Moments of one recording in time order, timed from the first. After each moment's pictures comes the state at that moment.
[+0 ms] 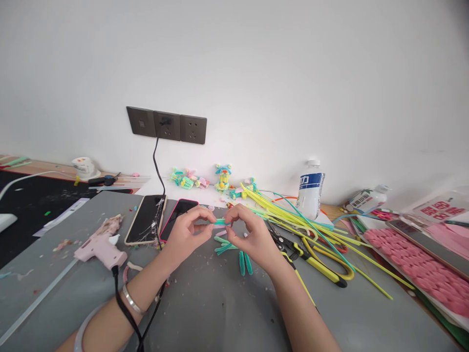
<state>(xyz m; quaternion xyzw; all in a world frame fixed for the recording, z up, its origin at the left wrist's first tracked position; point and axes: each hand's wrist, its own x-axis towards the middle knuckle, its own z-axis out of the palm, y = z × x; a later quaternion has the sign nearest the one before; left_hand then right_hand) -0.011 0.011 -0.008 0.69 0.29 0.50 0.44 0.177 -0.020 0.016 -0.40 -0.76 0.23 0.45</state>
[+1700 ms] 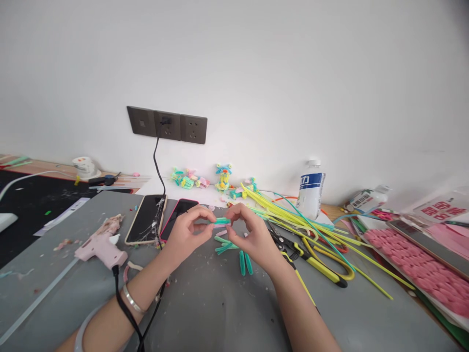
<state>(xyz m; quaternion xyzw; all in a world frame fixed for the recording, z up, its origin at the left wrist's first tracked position) -0.011 0.010 -0.006 0.70 0.30 0.49 0.43 0.177 -0.020 0.012 -0.42 -0.75 0.23 0.46</state>
